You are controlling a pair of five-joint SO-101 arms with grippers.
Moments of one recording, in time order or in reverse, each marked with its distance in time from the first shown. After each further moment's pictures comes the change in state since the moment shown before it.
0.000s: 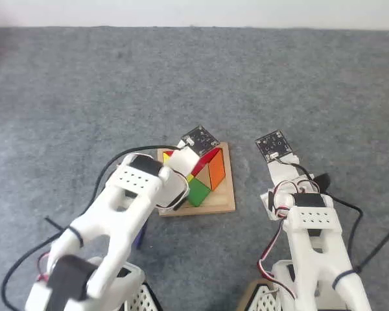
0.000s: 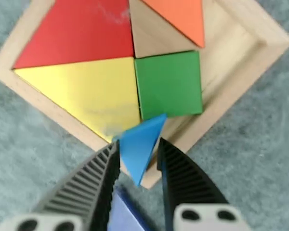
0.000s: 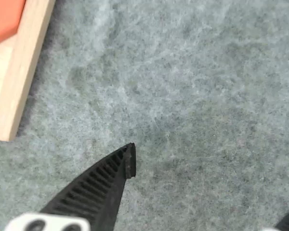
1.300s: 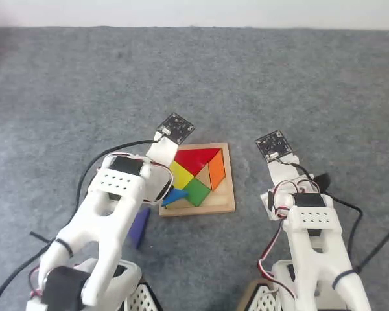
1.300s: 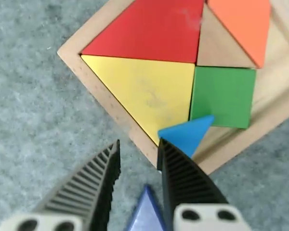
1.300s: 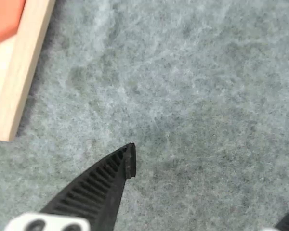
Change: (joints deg) left arm -7.9 -5.5 2.8 -4.5 2.4; right arm 0.0 0.0 0.0 0.0 0.0
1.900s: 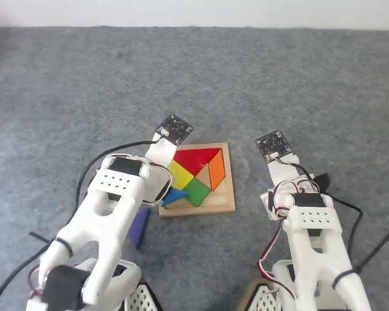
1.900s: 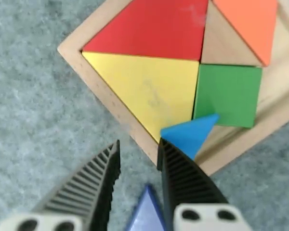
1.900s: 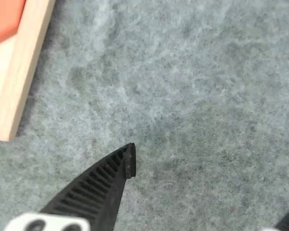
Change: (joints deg) left arm -0.7 0.5 0.9 -0.5 0.1; right arm 0.0 0.0 0.0 0.0 0.0
